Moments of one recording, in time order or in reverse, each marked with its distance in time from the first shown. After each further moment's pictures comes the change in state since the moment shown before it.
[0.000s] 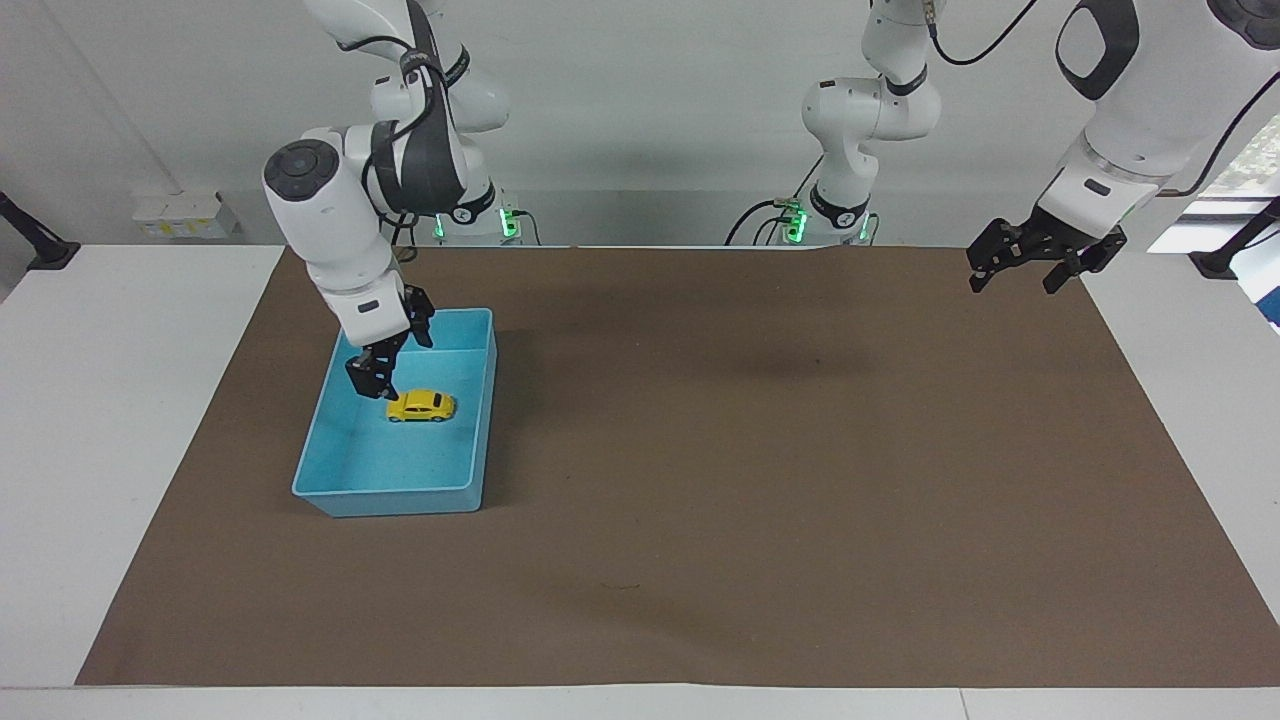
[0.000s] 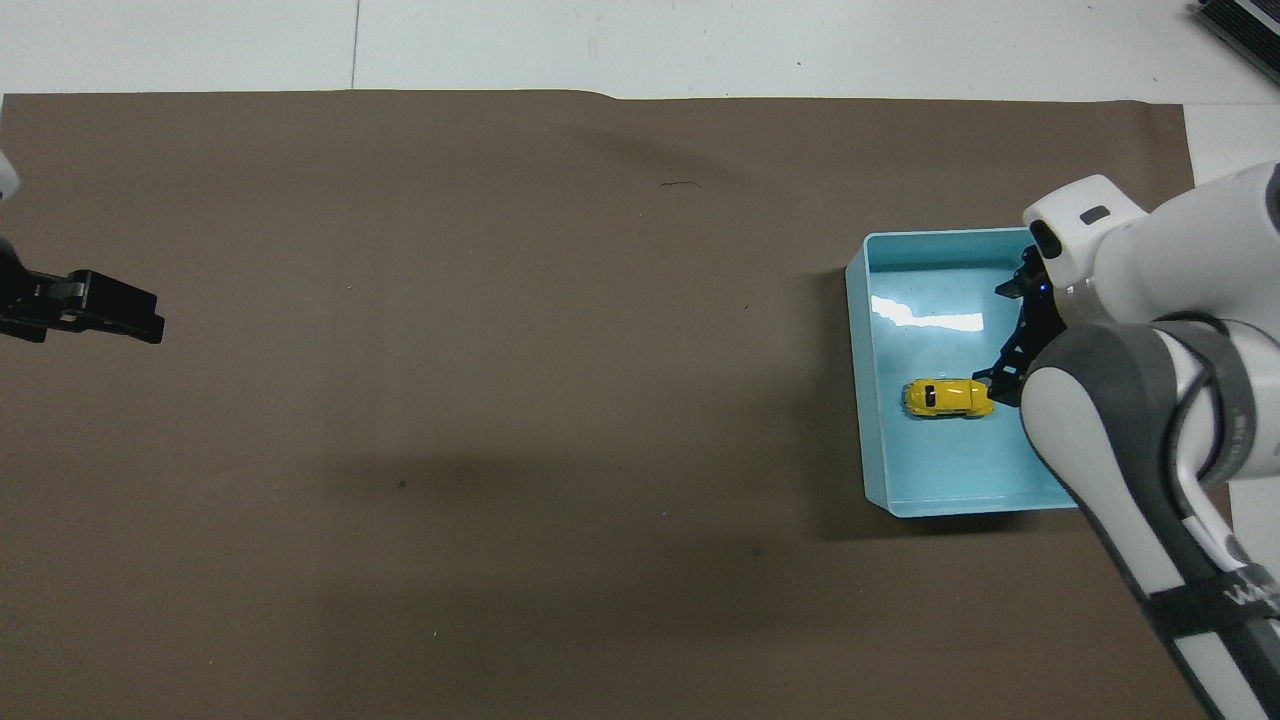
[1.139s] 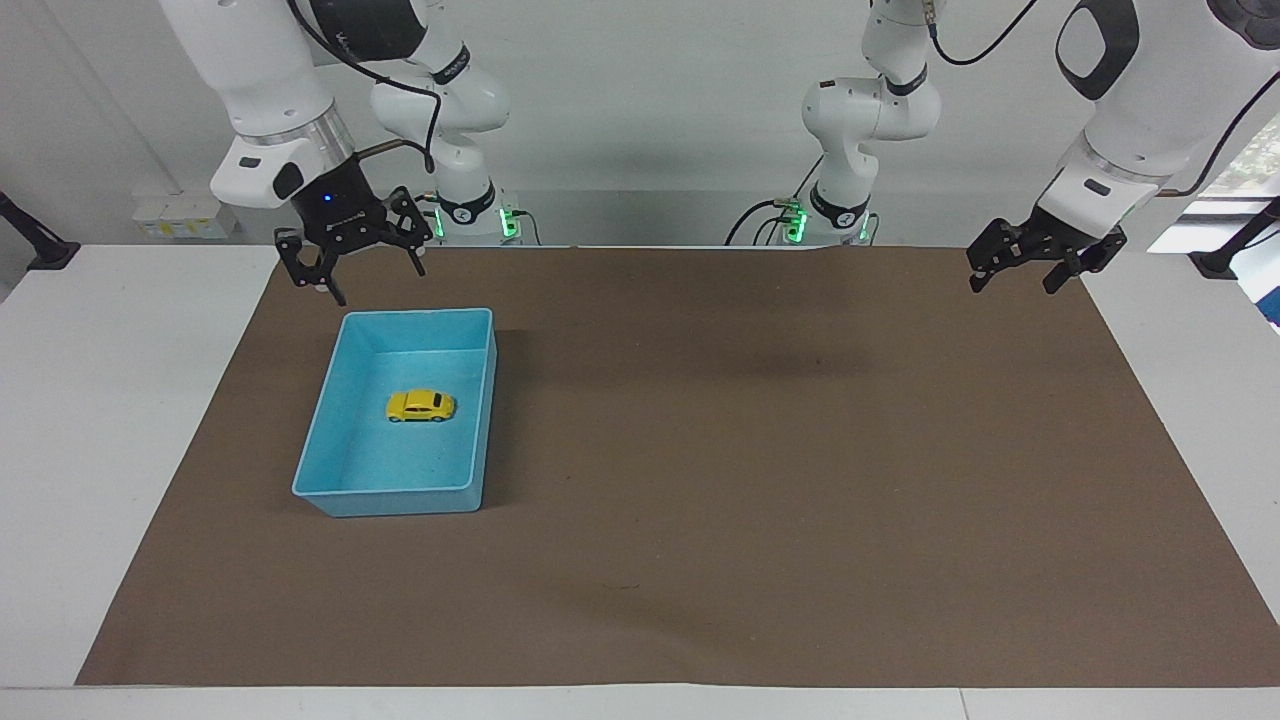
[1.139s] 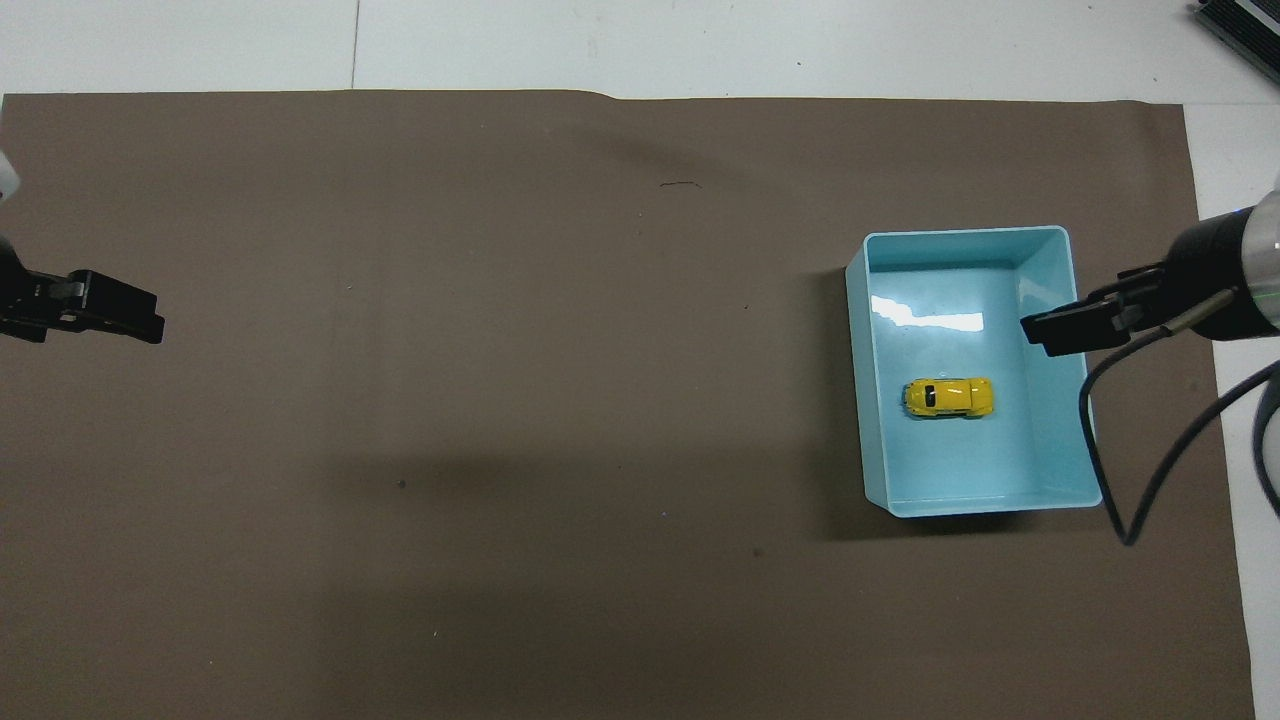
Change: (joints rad) left arm 0.000 0.000 0.000 0.000 0.000 0.000 0.000; right arm -0.003 -0.087 -0.009 0.240 0.093 -0.251 0.806
